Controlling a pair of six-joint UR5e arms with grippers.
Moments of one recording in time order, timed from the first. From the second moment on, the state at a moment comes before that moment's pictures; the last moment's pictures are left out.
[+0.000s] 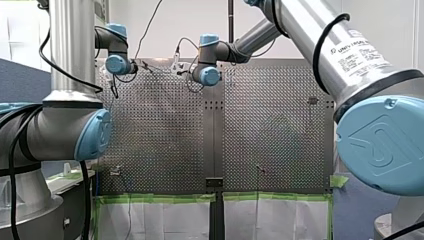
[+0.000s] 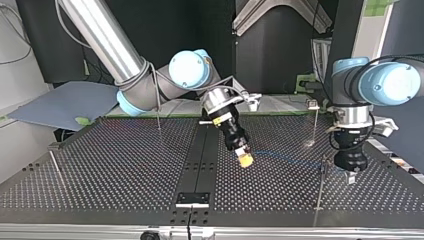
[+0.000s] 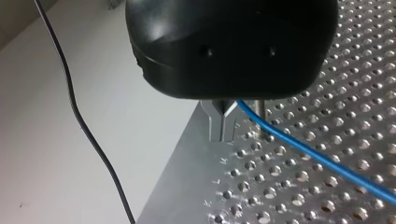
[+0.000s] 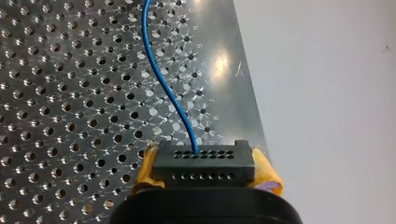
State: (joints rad) left arm 0.15 -1.57 -1.75 -2.74 -1.52 -1.95; right arm 2.42 -0.95 1.06 -0.39 1.50 1.69
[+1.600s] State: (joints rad) left arm 0.20 -1.67 -1.71 -2.65 -1.45 -2.09; right arm 2.34 -0.90 0.98 -0.39 1.44 1.71
